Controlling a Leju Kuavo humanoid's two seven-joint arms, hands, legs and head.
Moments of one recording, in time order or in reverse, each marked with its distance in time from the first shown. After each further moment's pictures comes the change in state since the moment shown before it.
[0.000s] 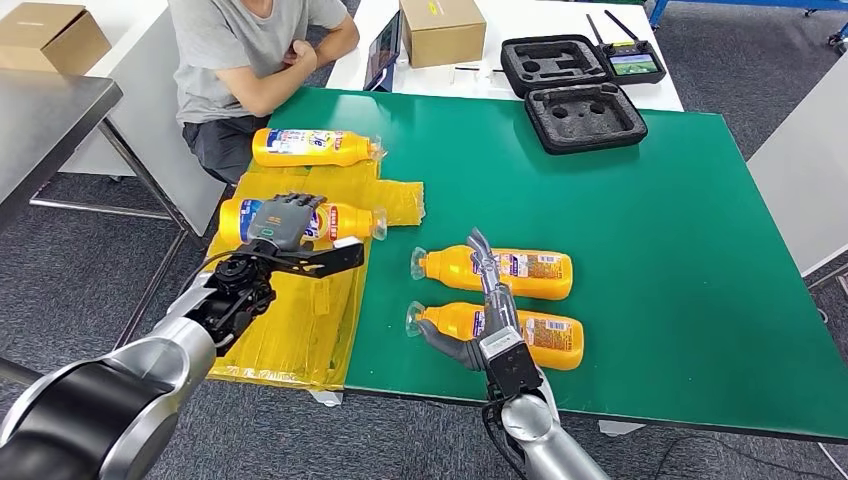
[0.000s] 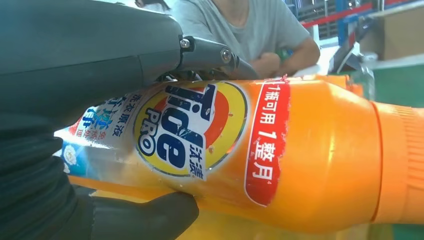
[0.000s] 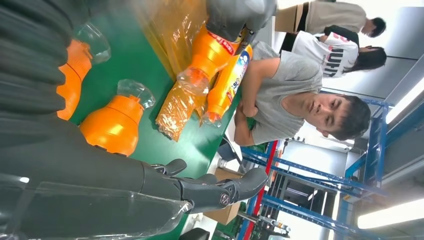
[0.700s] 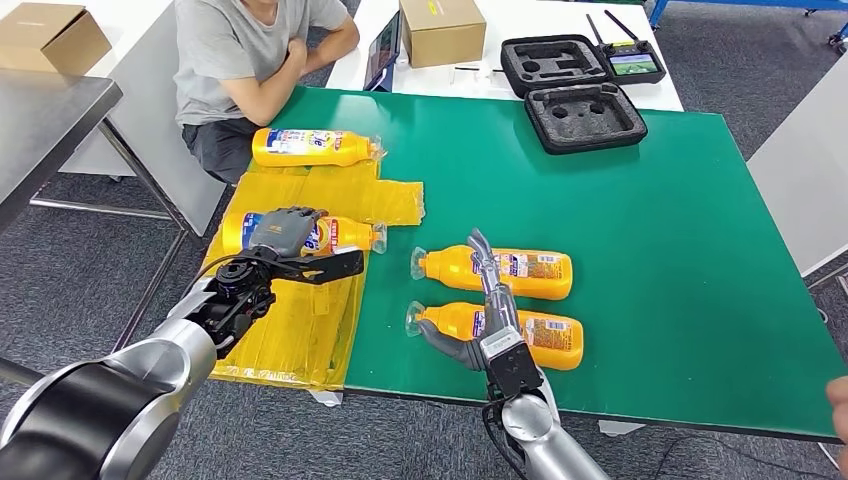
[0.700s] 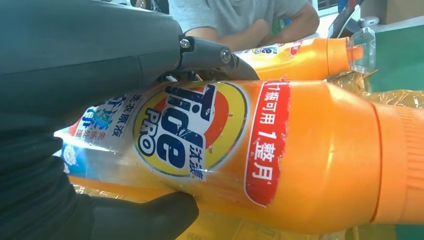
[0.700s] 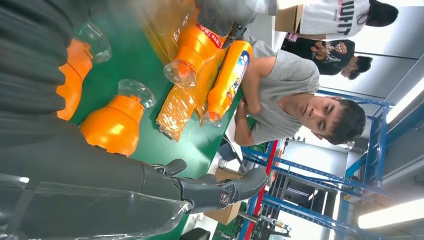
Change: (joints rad) left arm 0.002 -0.004 0.021 0.028 0.017 -0.070 -0.017; right arm 0.000 -0.001 0.000 0.000 -0.003 0.000 0.000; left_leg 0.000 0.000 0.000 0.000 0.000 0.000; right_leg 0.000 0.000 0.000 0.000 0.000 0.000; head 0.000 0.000
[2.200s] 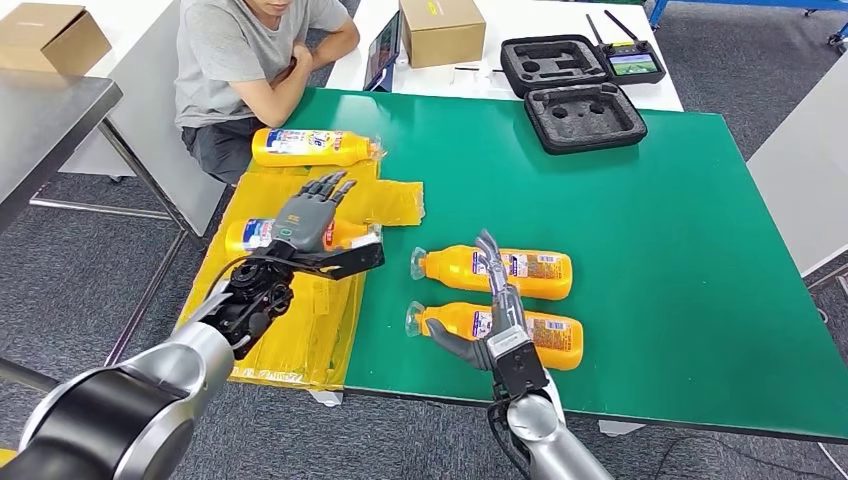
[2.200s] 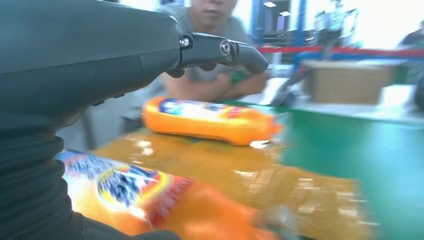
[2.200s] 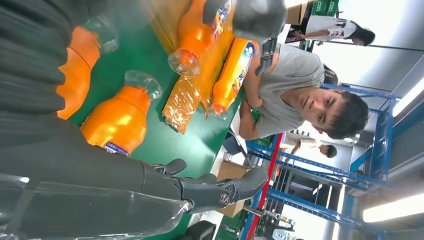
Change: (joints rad) left arm 0.033 -0.062 0.046 -0.073 0.110 0.155 -0.200; right arm 0.006 -0.012 -0.020 0.001 -0.004 -0.004 0.000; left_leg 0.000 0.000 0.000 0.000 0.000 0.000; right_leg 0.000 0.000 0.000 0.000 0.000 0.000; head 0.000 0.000
